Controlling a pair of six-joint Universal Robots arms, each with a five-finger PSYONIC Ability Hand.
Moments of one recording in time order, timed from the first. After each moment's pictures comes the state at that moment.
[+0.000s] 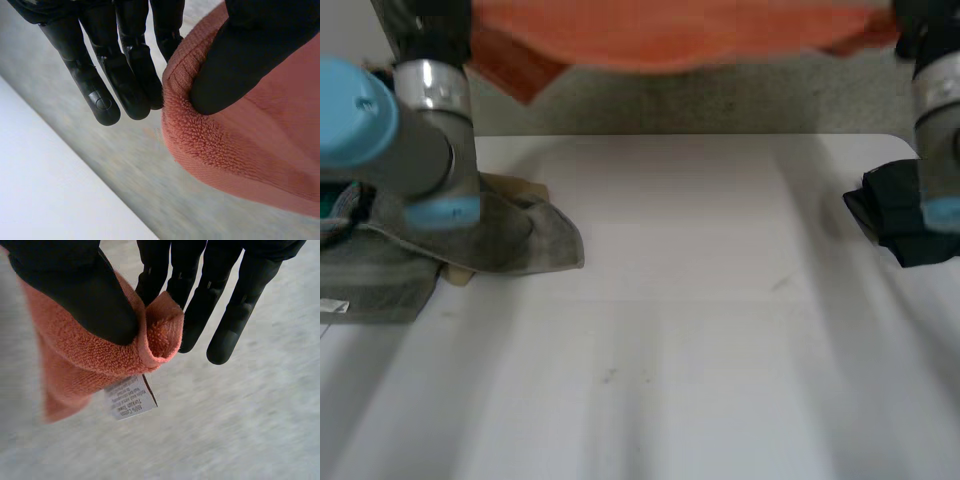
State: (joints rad) left arm 4.33 -2.13 -1.07 3.83 -1.75 3.86; right arm 1.79 -1.13 1.16 -0.55 1.53 2.36; left_hand 1.15 1.20 1.20 1.20 0.98; right_hand 1.11 1.17 1.20 1.20 1.00
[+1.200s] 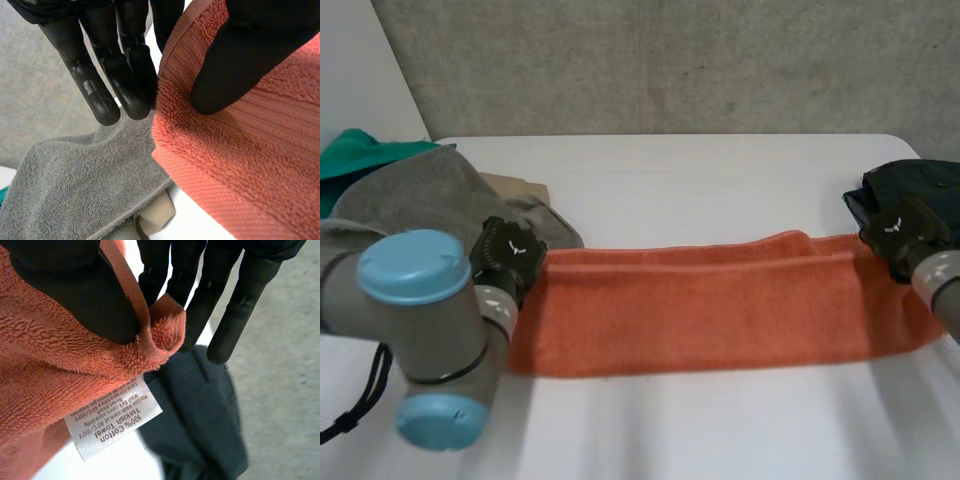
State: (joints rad) left arm 4.20 -2.04 -1.65 3.47 -1.81 3.91; right arm 1.59 -1.11 1.63 -0.24 1.35 2.08; left_hand 1.15 1.20 1.20 1.20 0.98; right_hand 1.11 1.17 1.20 1.20 1.01
